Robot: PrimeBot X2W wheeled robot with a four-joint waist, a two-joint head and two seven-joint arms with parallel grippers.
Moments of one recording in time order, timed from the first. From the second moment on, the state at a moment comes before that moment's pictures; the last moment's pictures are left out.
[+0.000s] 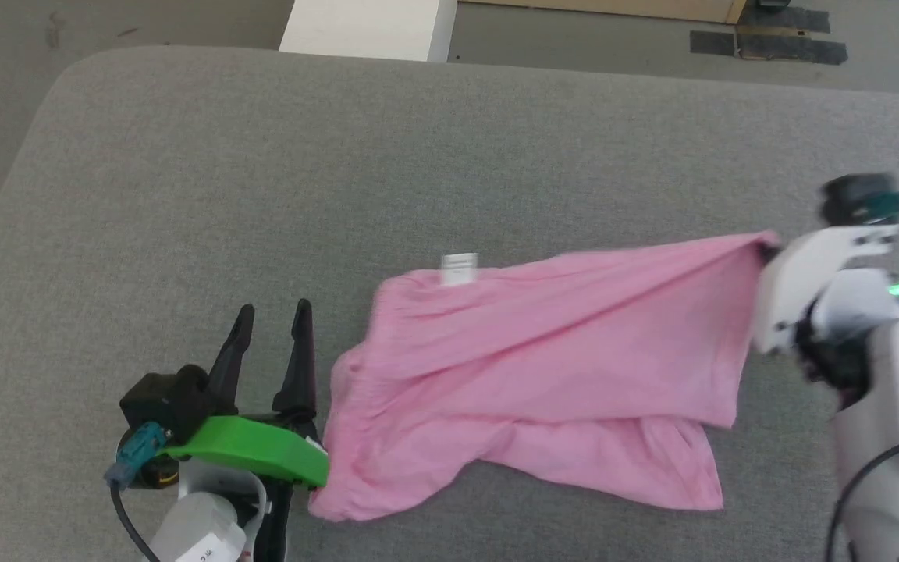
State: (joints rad) left arm -0.13 0.20 -0.25 0.09 -0.51 0.05 -0.23; right arm -0.50 -0.08 -0.16 0.36 0.06 0.13 0.56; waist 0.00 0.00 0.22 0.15
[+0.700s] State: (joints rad) left arm -0.14 0.22 -0.25 0.08 -0.54 0.05 -0.18; right arm -0.33 -0.05 -0.40 0.10 0.17 0.13 0.33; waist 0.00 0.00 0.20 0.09
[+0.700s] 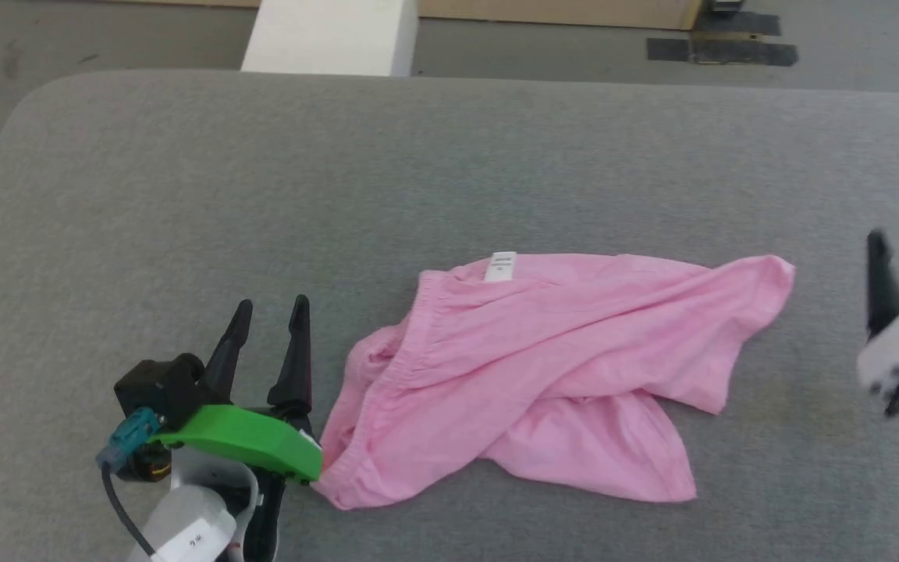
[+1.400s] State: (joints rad) left arm -0.49 0.32 -0.42 0.23 -0.51 0.14 0.57; right arm -0.15 -0.05 -0.26 0.11 0.35 0.13 0.22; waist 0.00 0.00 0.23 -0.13
